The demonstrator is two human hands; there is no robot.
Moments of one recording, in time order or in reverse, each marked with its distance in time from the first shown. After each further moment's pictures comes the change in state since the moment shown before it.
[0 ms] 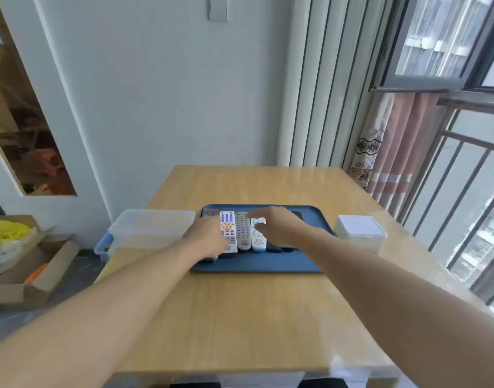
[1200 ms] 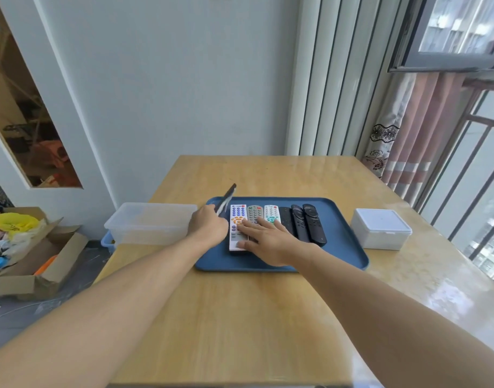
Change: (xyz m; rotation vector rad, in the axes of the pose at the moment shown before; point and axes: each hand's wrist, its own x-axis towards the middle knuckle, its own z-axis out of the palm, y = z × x) left_hand 0.016 -0.003 0.001 -0.386 0.192 -0.227; right_hand 0.018 0.007 0.066 -0.107 -0.266 -0.064
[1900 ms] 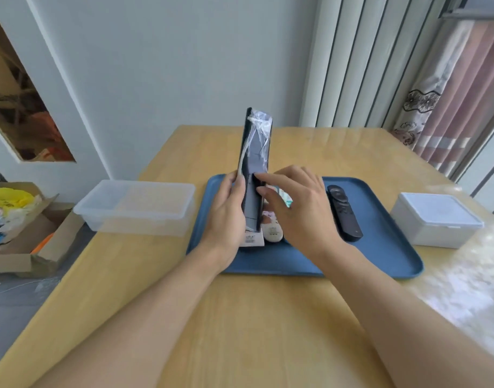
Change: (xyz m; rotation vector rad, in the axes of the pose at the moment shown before) left_hand 0.005 -0.005 0.053 -1.068 -0.156 0.154; right_hand 0.013 0.000 -0.007 0.212 1.039 -0.240
